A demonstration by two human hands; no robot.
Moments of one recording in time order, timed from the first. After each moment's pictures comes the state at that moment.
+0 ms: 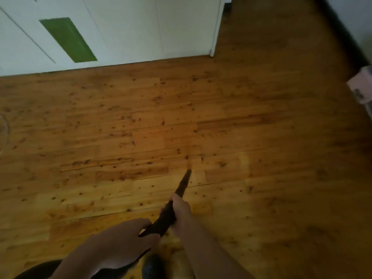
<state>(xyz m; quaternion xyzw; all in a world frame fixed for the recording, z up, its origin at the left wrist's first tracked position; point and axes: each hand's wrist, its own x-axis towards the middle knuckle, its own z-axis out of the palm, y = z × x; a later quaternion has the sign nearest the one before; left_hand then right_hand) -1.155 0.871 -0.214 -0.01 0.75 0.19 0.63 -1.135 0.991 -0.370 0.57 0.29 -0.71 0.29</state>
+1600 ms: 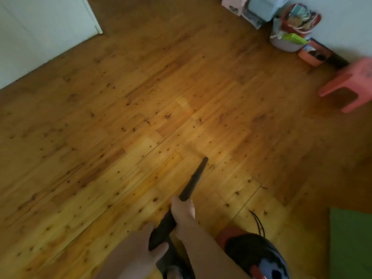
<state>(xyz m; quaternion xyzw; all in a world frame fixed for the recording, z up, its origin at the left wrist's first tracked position) -0.932 0.853 -0.288 0.26 0.76 -0.04 0.59 -0.875 0.948 -0.402 0.67 0.29 -0.66 0.14</state>
